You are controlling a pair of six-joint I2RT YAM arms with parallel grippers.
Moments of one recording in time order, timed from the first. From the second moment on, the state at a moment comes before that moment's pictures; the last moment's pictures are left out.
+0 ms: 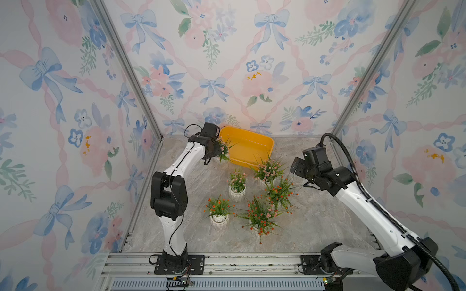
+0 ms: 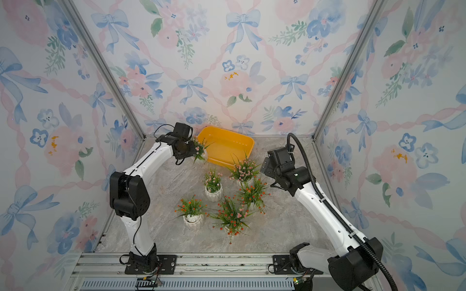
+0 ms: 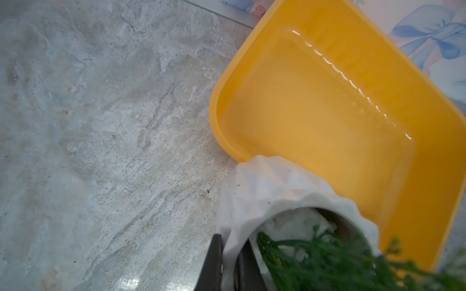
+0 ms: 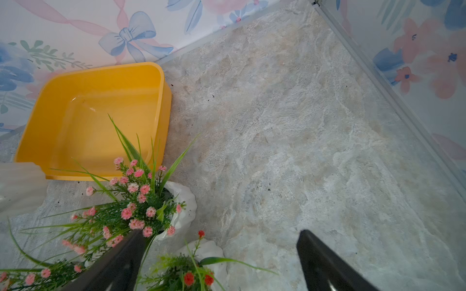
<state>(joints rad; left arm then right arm) -0.27 1.97 1.80 -0.79 -0.12 -0.53 0.44 1.39 1.37 -0.82 0.39 0.69</state>
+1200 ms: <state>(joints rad) -0.24 2.36 2.13 -0.77 -0.12 -0.55 0.42 1.45 1.38 -0.86 0.46 0.79</state>
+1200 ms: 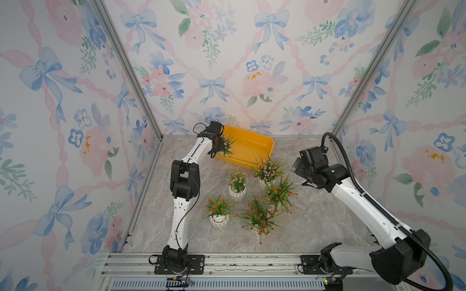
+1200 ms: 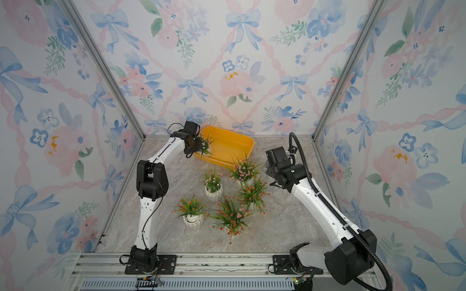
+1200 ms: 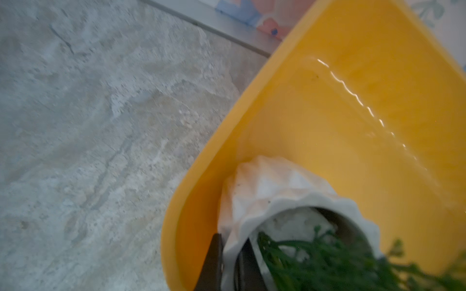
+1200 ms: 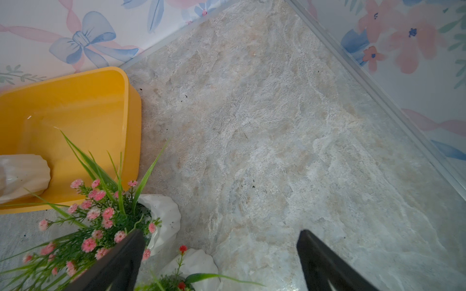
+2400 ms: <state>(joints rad) -0.23 2.17 1.96 -0.81 -0.19 -0.57 0.42 1.46 1.38 -0.89 0.47 0.82</state>
